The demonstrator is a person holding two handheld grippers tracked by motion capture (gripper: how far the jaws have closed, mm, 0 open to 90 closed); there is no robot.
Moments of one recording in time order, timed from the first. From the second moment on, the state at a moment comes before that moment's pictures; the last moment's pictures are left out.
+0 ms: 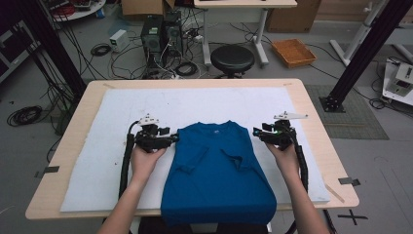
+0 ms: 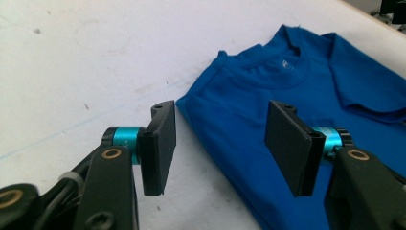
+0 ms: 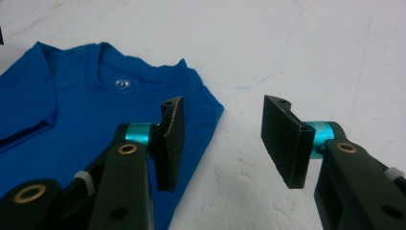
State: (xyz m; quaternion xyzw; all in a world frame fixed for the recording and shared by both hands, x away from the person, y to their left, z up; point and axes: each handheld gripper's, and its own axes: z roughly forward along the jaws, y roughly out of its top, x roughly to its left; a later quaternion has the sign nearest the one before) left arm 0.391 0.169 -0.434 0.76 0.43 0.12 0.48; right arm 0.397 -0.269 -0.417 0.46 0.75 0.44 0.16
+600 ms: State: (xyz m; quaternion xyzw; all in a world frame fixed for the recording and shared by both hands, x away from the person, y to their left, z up) left arm 0.402 0.154 -0.449 0.77 0.47 0.11 0.42; right arm 0.422 -0.235 -0.445 0.46 0.80 0.36 0.15
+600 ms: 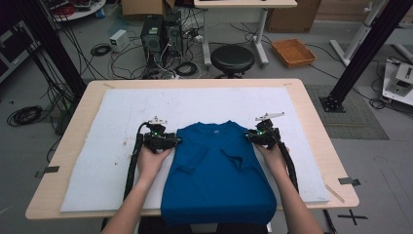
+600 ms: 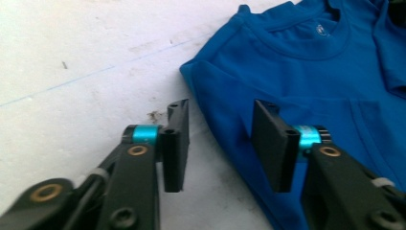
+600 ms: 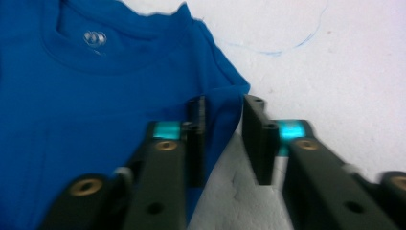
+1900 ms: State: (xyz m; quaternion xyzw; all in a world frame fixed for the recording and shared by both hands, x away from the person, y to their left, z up) left arm 0.451 0.131 -0.433 0.80 0.44 0.11 0.40; right arm 0.469 -0.218 -0.435 0.44 0.82 0.33 0.13
